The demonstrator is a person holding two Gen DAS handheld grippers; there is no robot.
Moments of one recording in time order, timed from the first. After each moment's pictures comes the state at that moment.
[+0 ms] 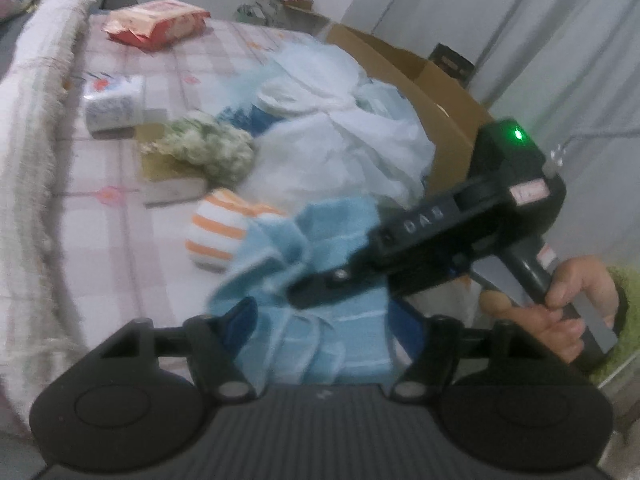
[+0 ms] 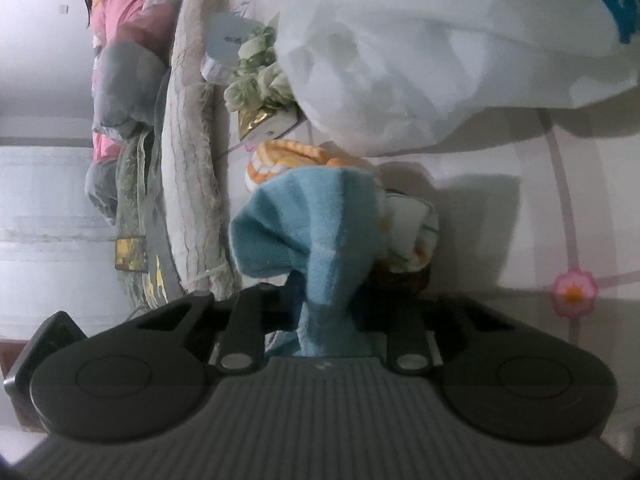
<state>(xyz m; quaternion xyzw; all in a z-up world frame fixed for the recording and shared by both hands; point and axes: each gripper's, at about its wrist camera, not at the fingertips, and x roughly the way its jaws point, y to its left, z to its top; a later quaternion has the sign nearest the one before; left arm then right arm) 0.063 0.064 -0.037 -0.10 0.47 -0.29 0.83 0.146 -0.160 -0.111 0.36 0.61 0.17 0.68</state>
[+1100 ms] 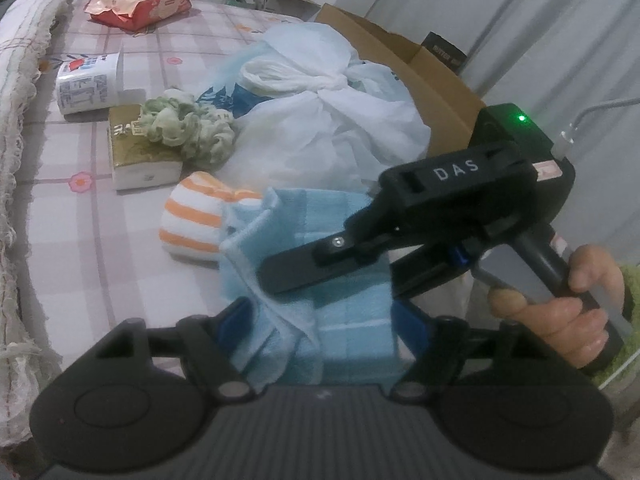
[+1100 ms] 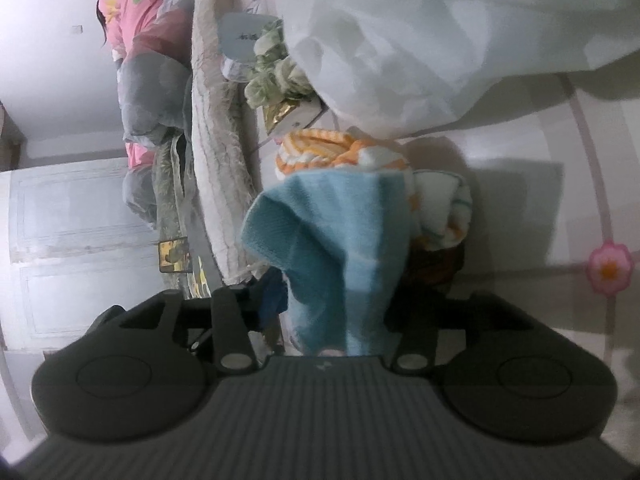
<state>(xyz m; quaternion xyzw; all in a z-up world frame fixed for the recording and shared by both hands) 0.071 0.045 -0.055 -0.10 0.49 -0.31 0.81 0.145 -0.166 -0.113 0.42 0.61 0.20 0.64</state>
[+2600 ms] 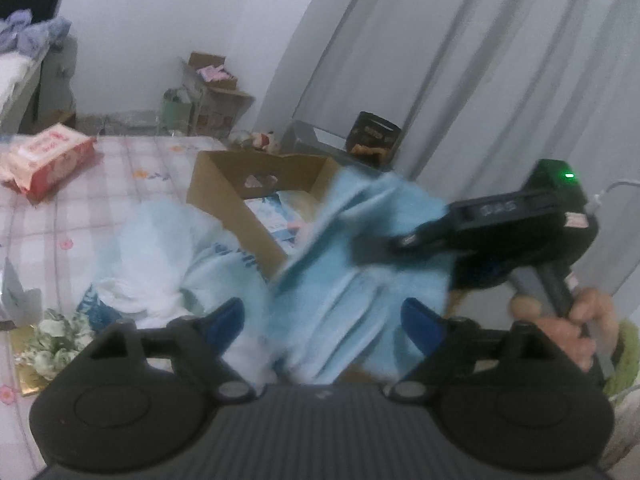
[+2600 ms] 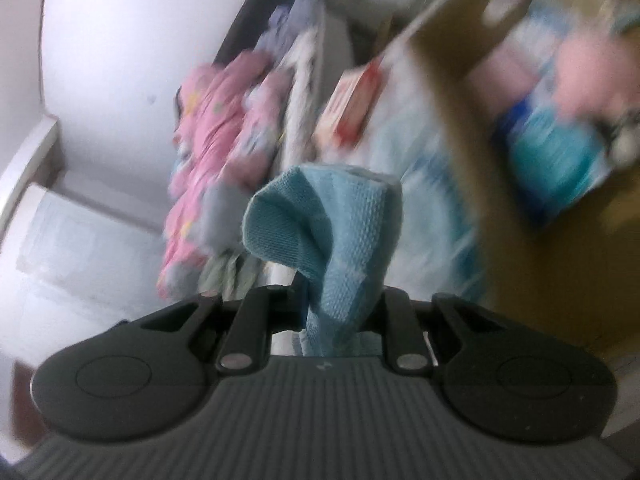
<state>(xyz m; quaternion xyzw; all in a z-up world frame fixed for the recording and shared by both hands) 0.118 -0.062 0.061 -0.11 0.36 -0.36 0.85 0.127 -0.328 0.067 0.37 0.41 0.16 0.82</state>
